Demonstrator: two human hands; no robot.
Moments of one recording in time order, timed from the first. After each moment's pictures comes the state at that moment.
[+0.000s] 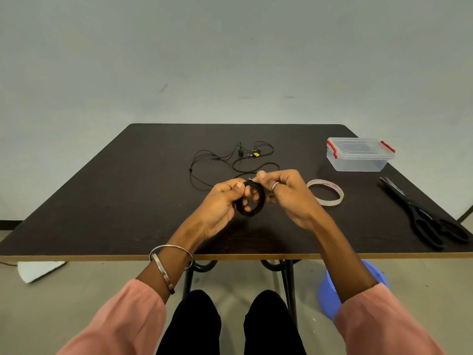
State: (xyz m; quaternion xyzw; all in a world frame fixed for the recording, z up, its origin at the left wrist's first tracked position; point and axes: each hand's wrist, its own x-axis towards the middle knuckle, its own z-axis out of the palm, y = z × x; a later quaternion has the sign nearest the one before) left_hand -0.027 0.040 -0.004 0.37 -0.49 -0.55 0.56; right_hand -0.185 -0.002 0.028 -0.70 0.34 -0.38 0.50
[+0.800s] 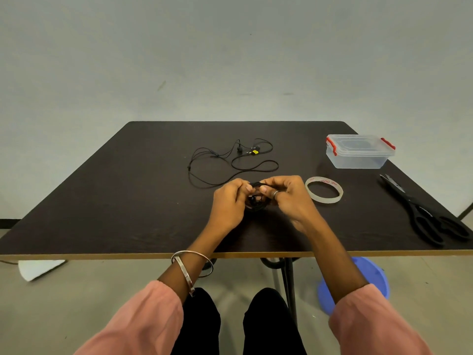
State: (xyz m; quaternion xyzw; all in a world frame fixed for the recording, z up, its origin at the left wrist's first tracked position) left_hand -0.047 0.023 -0.025 0.62 -0.60 -0.15 0.49; right_hand -0.190 -0.014 0.001 -0.67 0.42 -0.40 0.47
